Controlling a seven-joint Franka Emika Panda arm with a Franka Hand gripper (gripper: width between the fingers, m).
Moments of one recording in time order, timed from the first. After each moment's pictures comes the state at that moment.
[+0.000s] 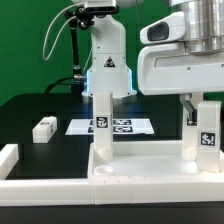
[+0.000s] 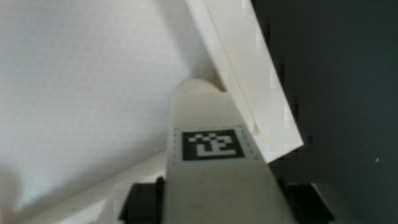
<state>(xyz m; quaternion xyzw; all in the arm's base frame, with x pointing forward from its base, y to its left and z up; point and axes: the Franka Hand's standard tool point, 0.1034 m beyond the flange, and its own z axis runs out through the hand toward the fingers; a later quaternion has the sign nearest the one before) 0.637 0.112 0.103 -0.94 0.32 -0.03 0.05</state>
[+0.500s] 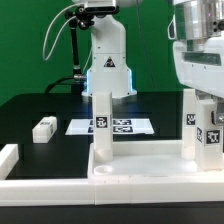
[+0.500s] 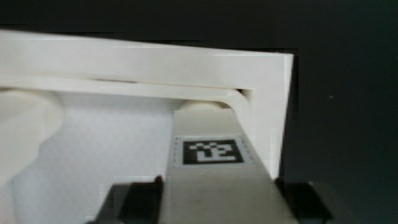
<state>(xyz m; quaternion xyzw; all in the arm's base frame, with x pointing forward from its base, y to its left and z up) 0.639 0.118 0.105 -0.70 0.71 0.01 0.07</state>
